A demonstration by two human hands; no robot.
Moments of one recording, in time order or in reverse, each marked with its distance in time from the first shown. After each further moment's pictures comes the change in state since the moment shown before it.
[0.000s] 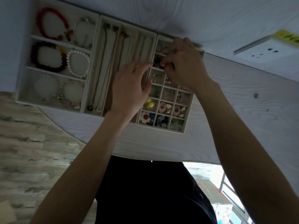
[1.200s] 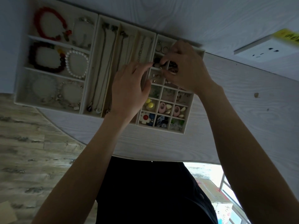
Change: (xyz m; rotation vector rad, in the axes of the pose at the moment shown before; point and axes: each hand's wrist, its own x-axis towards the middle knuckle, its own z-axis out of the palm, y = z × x) left_hand -0.001 -0.001 0.001 0.005 -0.003 -0.008; right_hand -0.008 0.011 0.006 0.190 -0.132 0.097
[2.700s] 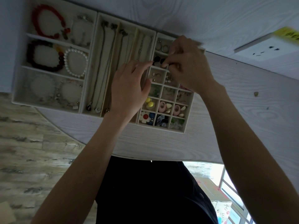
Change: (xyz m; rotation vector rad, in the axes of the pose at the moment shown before) left_hand 0.000 0.001 0.000 -0.013 0.029 0.017; right_hand -0.002 0.000 -0.003 0.047 0.081 -0.019
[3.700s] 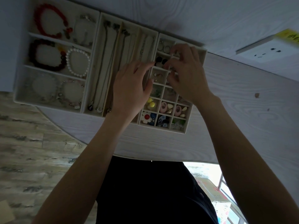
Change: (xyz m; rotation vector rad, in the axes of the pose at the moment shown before) left_hand -0.001 0.000 0.000 -0.001 -0.002 -0.005; right_hand -0.015 -0.009 0.017 -0.144 0.046 0.061
